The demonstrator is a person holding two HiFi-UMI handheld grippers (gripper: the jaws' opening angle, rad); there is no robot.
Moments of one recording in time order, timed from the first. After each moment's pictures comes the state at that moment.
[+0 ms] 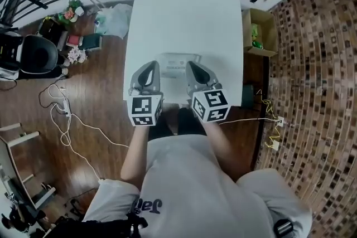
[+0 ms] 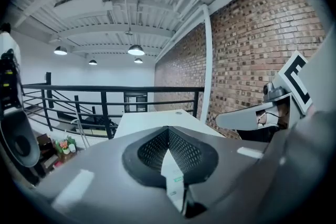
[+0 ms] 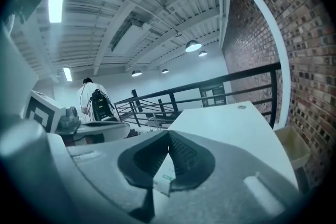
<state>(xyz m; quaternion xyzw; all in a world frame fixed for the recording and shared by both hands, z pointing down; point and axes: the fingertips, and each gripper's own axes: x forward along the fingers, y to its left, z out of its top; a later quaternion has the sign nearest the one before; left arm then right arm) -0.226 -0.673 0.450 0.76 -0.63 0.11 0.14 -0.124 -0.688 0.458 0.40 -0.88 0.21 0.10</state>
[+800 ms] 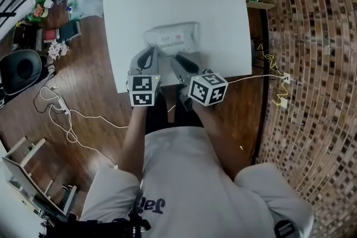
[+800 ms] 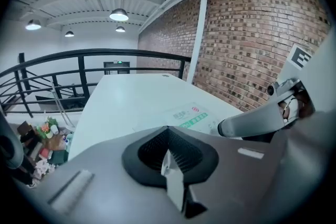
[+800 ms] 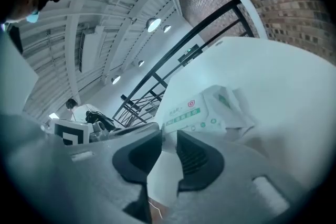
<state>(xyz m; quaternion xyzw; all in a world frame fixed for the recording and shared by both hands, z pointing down) -0.220 -0.678 0.621 0.80 -0.51 0.22 0.23 -0.152 -0.645 0.609 0.40 -0.79 0.47 0.07</state>
